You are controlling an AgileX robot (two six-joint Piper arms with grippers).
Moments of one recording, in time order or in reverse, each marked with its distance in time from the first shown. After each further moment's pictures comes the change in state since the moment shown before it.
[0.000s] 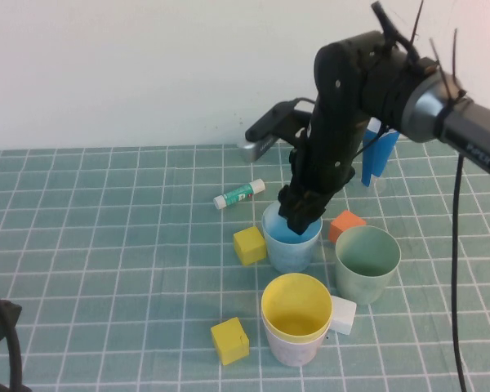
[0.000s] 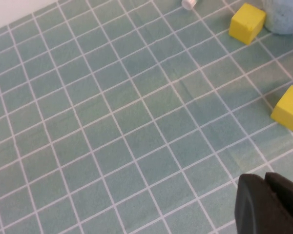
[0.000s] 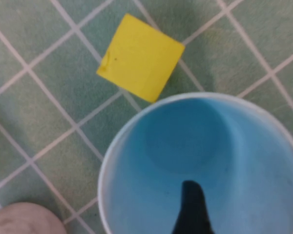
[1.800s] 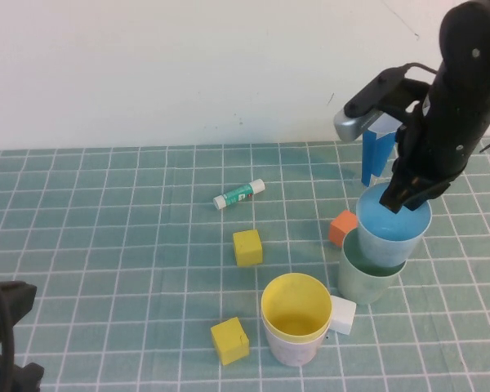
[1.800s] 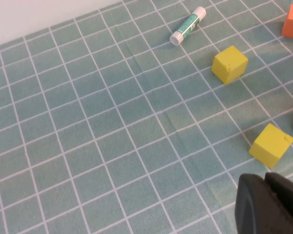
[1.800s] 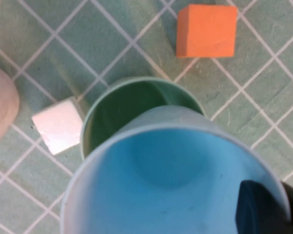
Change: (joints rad) right arm -0.095 -0.424 0.449 -0.128 -0.059 0.055; left arm 0.000 0.000 0.000 -0.005 -0.091 -0.071
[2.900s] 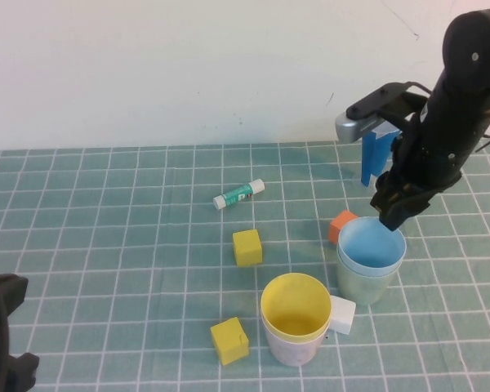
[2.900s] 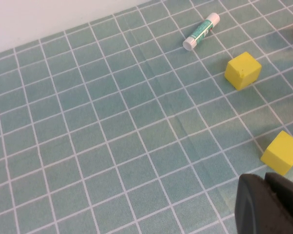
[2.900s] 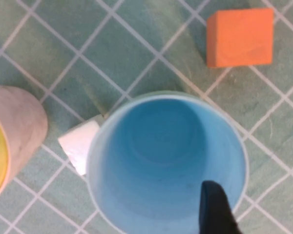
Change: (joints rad) right arm -0.058 0.063 0.000 0.141 -0.019 -0.012; left arm 0.000 0.000 0.000 0.046 0.000 -0.044
